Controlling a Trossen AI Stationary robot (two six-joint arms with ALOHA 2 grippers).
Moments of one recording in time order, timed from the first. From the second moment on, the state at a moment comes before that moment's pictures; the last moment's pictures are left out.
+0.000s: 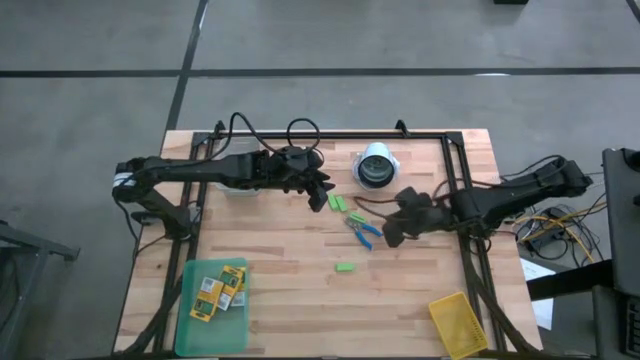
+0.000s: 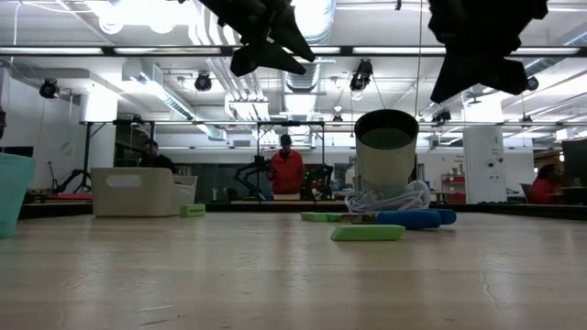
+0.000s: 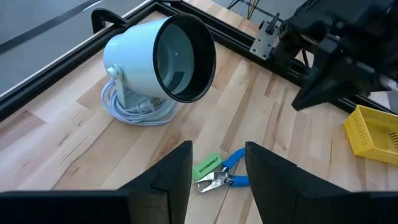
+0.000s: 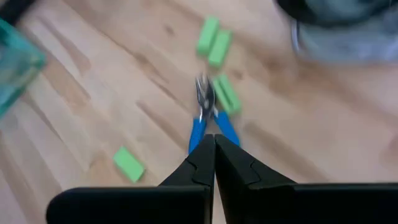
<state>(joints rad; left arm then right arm) 0.12 1.50 1.30 -0.33 -0.12 -0.40 0.27 1.15 0.87 -0.73 0.41 1.12</state>
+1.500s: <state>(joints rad) 0.12 1.50 1.30 -0.33 -0.12 -0.40 0.44 1.39 0.40 0.09 0.74 0.78</state>
